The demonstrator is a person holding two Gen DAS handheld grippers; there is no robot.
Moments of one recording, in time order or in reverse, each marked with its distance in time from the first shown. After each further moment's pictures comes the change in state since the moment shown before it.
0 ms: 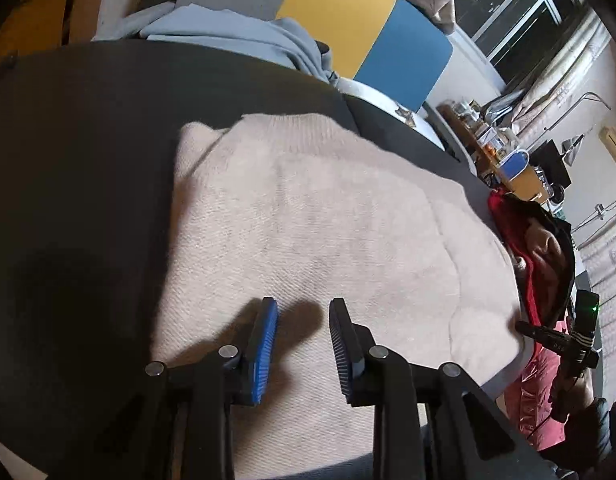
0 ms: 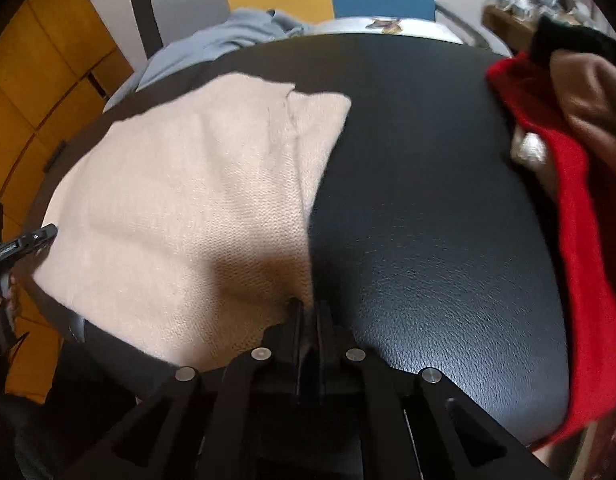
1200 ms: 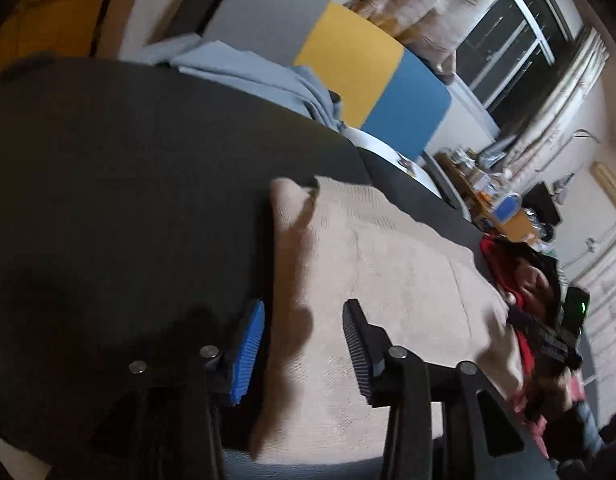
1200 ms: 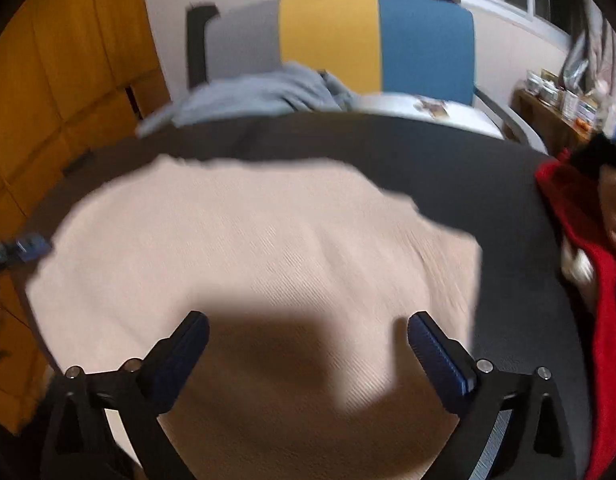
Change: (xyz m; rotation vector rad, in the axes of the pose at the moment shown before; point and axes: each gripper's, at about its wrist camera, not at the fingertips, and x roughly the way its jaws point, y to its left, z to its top) left arm -0.020 0.054 -0.011 -0.080 -0.115 -0.096; right arm 0.004 0.092 0.020 -0.167 -0.268 0.007
